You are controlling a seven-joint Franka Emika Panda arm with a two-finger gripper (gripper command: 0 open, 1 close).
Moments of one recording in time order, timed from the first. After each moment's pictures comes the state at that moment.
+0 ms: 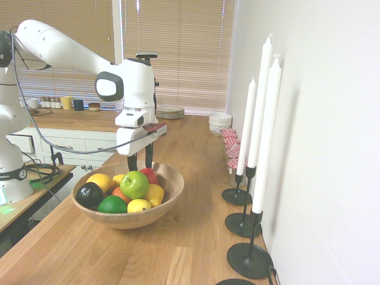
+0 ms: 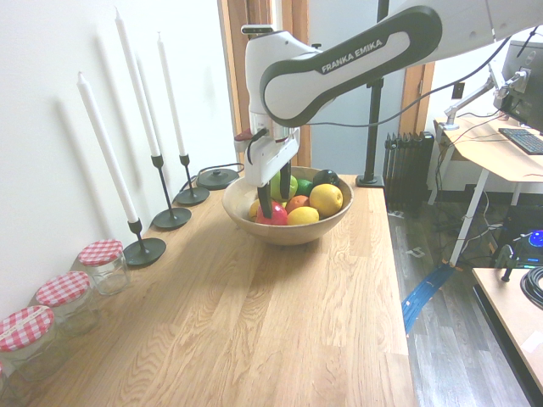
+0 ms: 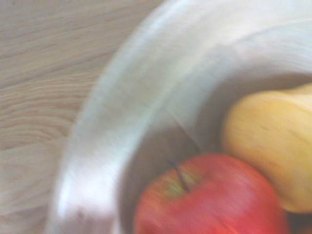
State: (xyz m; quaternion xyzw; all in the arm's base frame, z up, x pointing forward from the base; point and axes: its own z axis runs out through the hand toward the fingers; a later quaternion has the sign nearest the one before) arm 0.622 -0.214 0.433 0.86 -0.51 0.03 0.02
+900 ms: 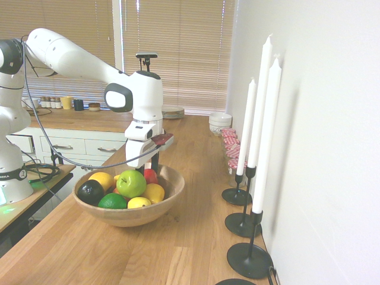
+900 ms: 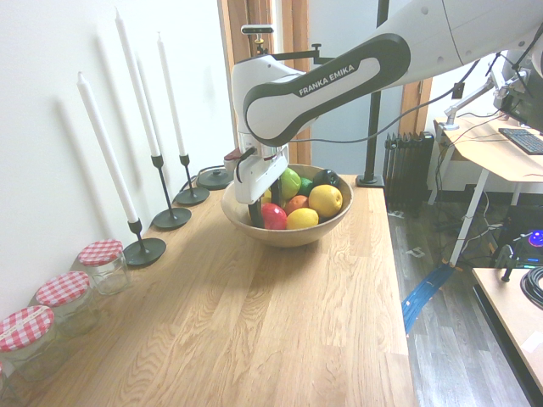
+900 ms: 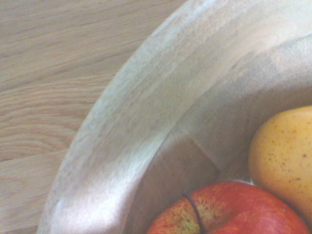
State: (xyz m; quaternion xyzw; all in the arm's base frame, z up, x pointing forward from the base) arm 0.638 -0.220 0.406 0.86 -0.51 0.01 0.01
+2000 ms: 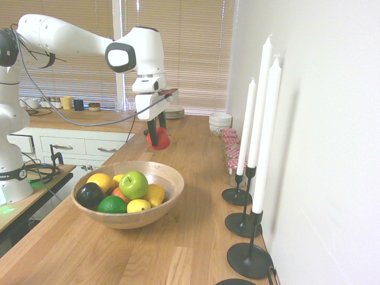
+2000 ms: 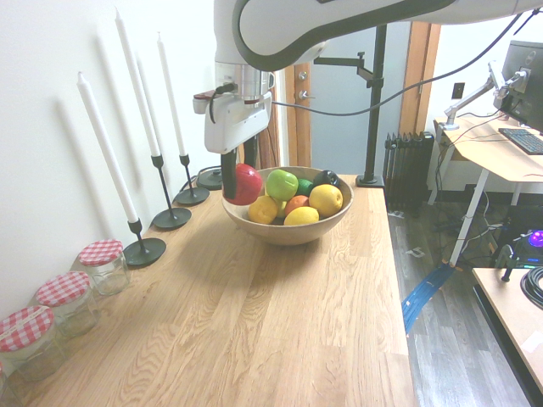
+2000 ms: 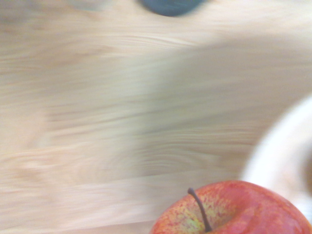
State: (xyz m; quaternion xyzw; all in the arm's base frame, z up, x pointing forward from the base) arm 0.649 -0.108 0.541 0.88 -0.46 0.06 -0.04
